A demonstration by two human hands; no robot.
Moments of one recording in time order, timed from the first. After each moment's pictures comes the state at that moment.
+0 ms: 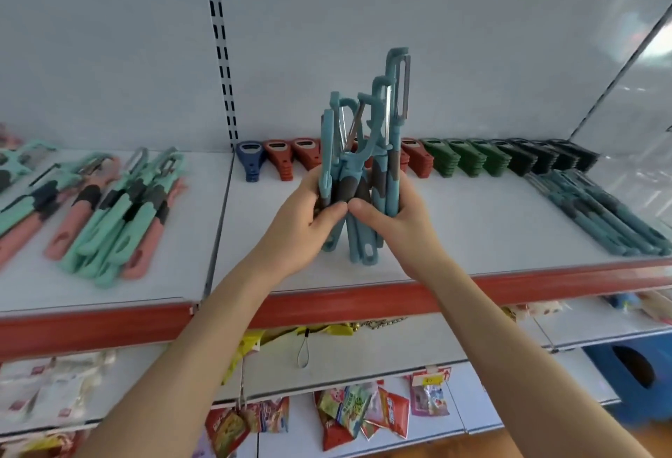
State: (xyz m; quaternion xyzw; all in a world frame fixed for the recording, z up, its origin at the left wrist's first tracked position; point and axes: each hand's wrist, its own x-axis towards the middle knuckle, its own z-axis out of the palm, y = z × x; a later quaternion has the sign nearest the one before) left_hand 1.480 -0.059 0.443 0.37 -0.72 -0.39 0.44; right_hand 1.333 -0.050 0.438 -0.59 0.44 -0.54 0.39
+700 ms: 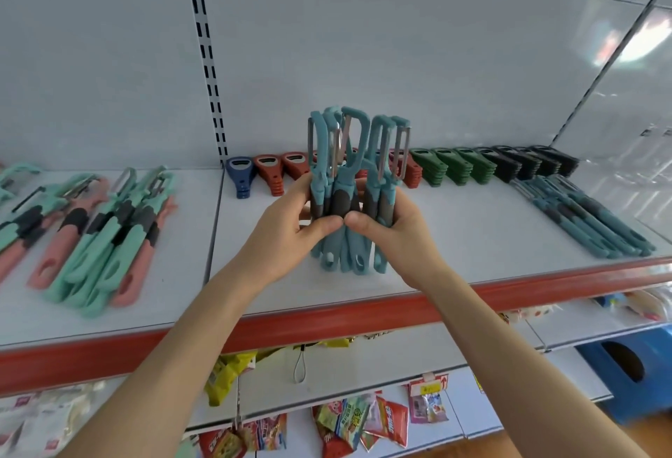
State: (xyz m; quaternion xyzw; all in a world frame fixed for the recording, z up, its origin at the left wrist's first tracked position) left_hand 1.491 -0.070 0.451 0.34 -0.76 -0.36 0.43; right_hand 1.329 -0.051 0.445 -0.61 0.42 -0.54 0.39
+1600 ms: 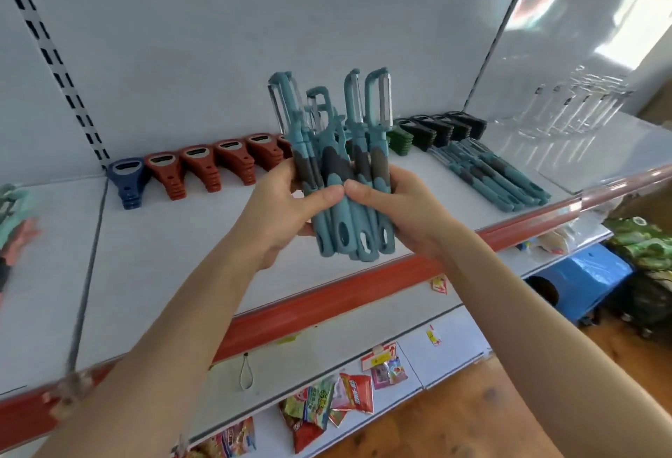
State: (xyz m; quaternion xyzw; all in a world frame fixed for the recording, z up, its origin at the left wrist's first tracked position) left_hand 1.396 -0.077 0.461 0.33 -0.63 -0.58 0.40; right_hand 1.241 -0.030 0.469 -0.49 0.52 -0.52 0.46
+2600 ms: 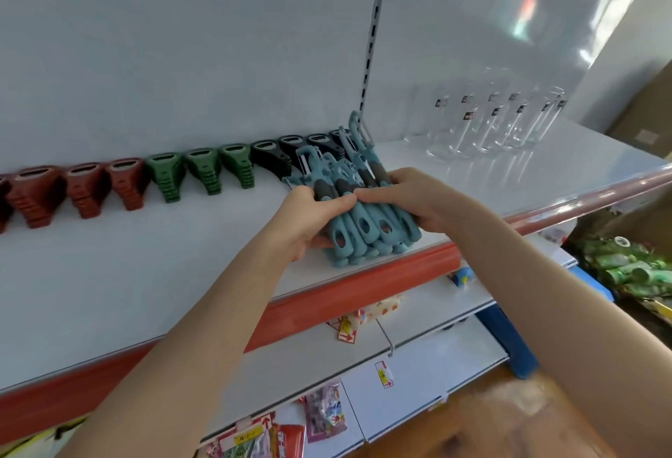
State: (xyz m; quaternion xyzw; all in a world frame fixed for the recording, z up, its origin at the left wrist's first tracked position) left_hand 1.074 -0.084 0.450 0.42 -0.55 -0.66 0.30; right_hand 0.926 -0.048 0.479 -0.44 0.68 -0.36 0.46
